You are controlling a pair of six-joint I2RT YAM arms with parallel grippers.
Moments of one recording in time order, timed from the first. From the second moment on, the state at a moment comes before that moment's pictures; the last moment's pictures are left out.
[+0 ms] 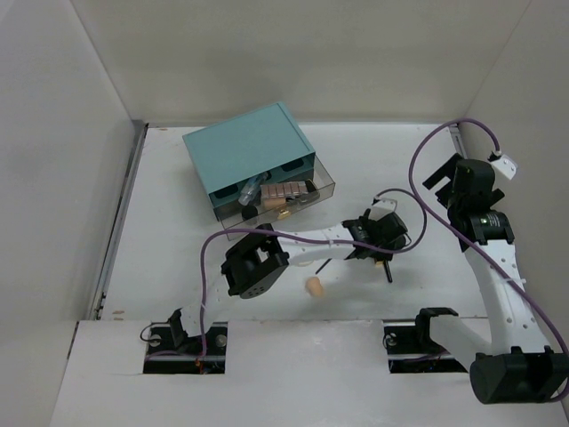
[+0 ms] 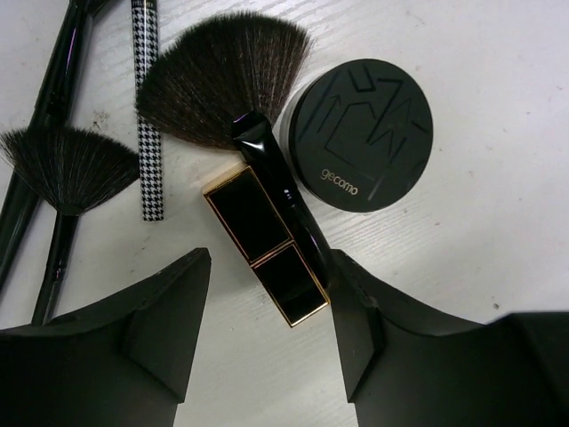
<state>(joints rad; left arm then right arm) -1.19 2.28 1.83 -0.45 -0.31 -0.76 0.00 0.97 1.01 -0.58 0.43 0.63</state>
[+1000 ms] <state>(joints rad) -1.15 1.70 1.54 -0.47 -0.37 -0.55 0.10 1.06 0.97 -0.55 0.38 0.62</state>
